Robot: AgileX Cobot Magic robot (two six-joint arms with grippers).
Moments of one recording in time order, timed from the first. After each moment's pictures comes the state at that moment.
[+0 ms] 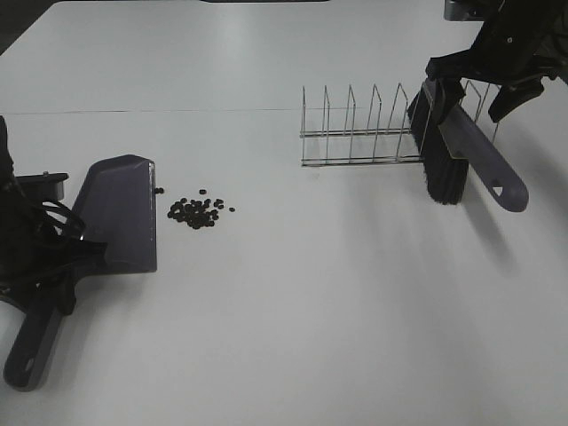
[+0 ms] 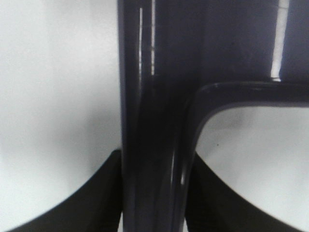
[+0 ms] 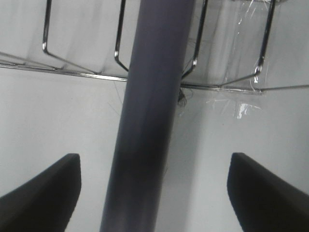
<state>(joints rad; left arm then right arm) -0.23 1.94 -0.94 -0.10 0.69 -0.23 -0.01 2.29 -1.98 0.10 1.13 -0.12</state>
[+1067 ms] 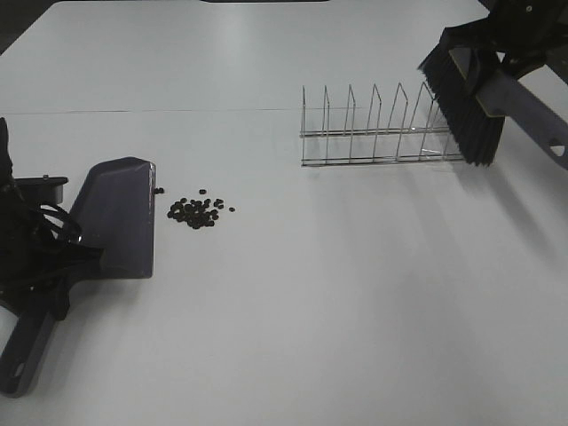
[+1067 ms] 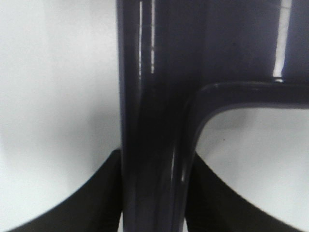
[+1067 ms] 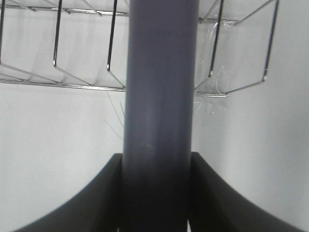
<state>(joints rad) -0.23 1.94 -0.94 -0.06 0.72 -0.23 -0.01 2.20 -1.98 0.05 1.14 -0.07</state>
